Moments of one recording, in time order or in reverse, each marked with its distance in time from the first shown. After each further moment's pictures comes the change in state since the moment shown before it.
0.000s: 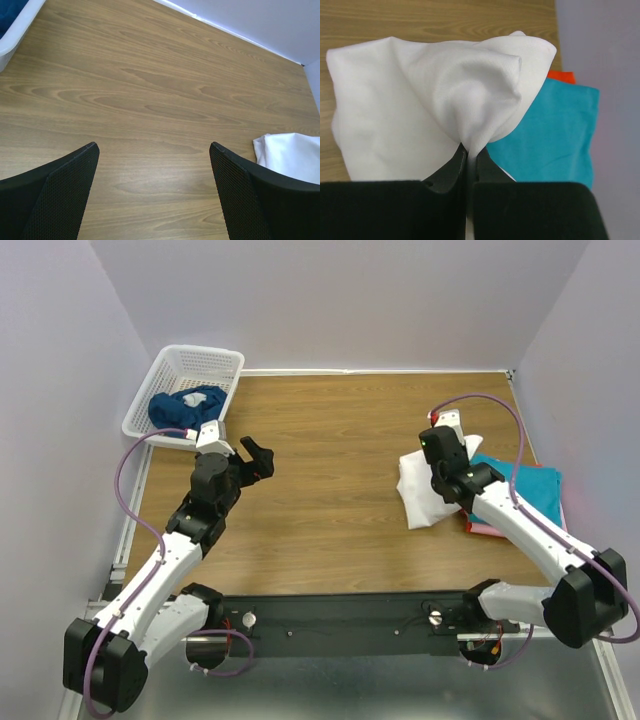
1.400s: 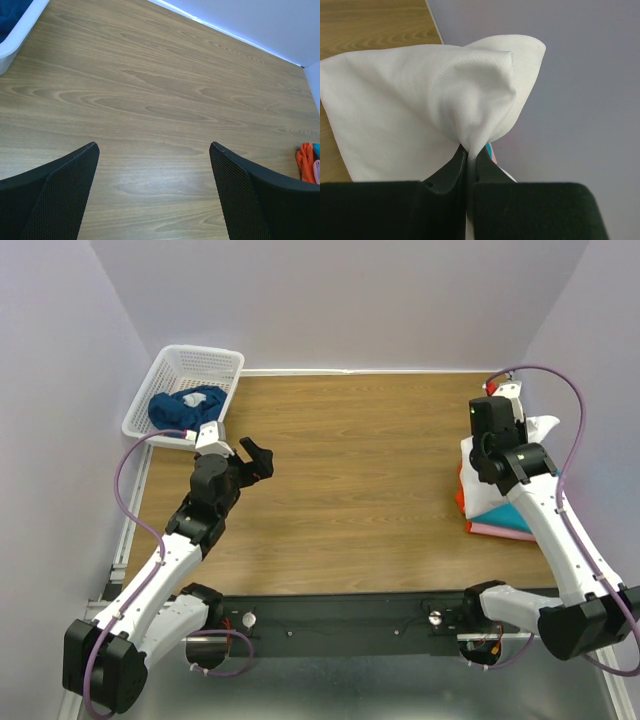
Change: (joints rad) left arm 0.000 -0.013 -0.011 0.013 -0.005 0.004; right arm -0.195 -0.092 0.291 -0.287 0.219 -0.154
